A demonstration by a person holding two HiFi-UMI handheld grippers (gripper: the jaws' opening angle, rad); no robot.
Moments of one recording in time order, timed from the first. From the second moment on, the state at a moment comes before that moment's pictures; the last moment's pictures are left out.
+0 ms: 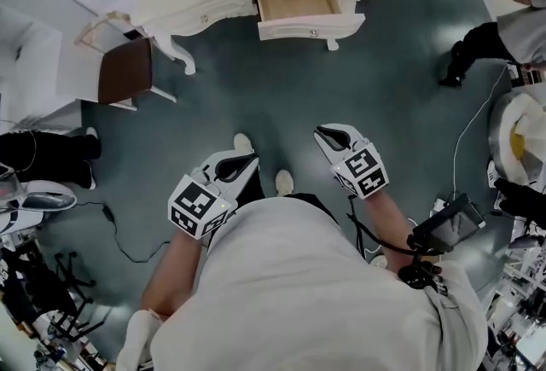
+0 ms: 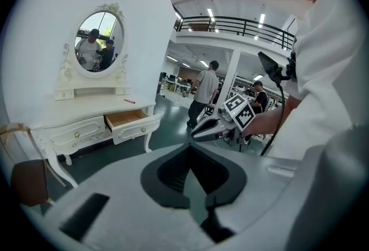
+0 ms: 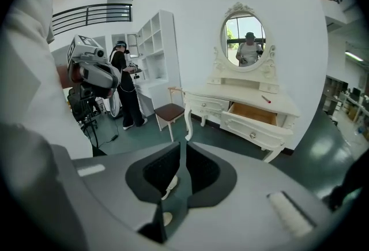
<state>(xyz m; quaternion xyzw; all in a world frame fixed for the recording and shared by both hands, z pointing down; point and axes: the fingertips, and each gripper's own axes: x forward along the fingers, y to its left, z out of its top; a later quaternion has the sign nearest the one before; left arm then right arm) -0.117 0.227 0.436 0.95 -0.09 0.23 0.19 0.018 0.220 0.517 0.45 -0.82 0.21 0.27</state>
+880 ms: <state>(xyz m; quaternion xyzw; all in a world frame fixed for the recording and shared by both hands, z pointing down) -0.086 0.012 0.413 0.97 -0.02 0.19 0.16 0.132 0.013 0.494 0.59 -0.72 0.21 0.29</state>
